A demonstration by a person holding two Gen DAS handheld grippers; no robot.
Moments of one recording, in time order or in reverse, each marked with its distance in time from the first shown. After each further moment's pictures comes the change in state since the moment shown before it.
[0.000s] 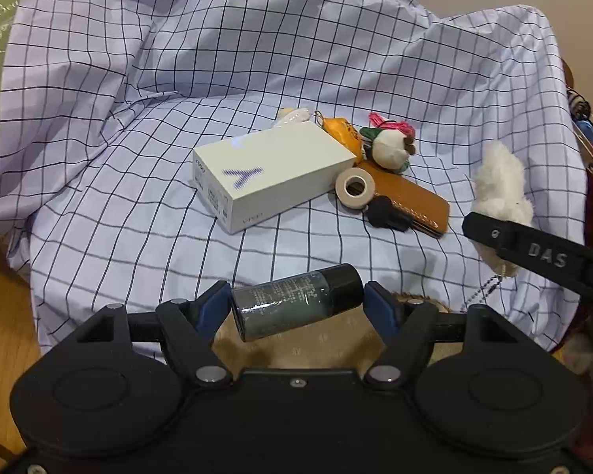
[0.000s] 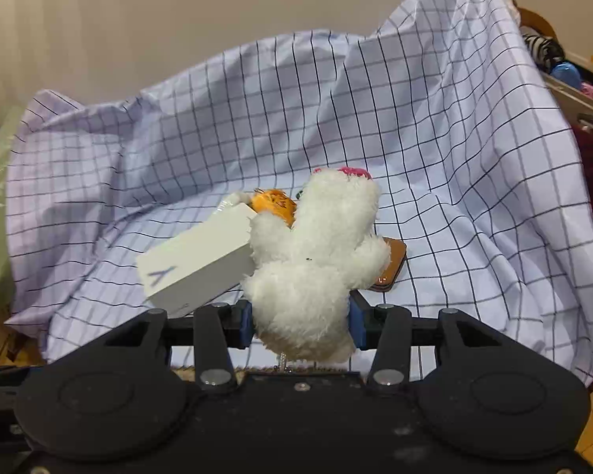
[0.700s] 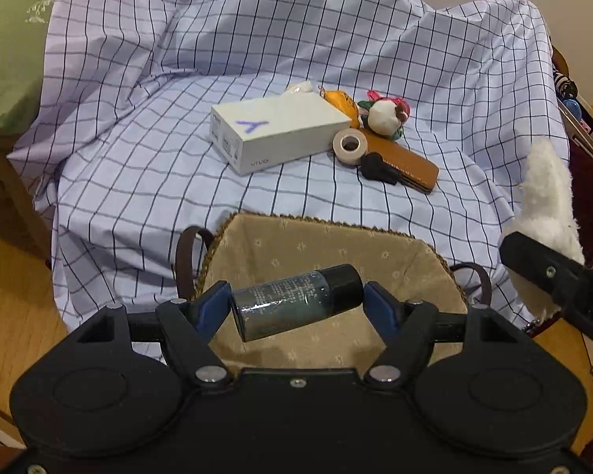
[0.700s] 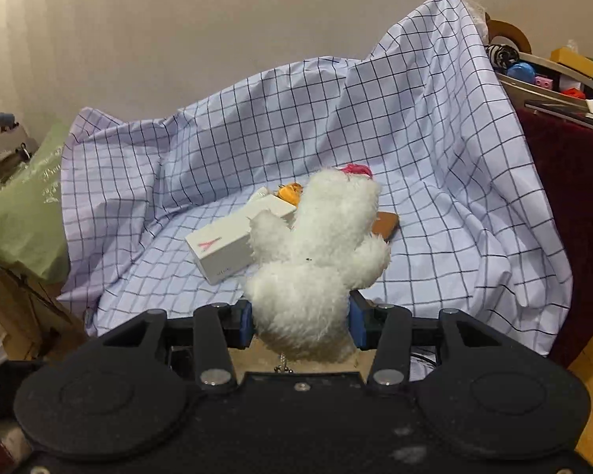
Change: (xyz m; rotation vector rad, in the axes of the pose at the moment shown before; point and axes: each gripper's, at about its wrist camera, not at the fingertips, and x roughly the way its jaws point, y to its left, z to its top) left arm -0.037 -0.010 -0.057 -0.035 0.010 0.029; right arm -0.104 -0.013 -0.067 0.016 -0.061 0.052
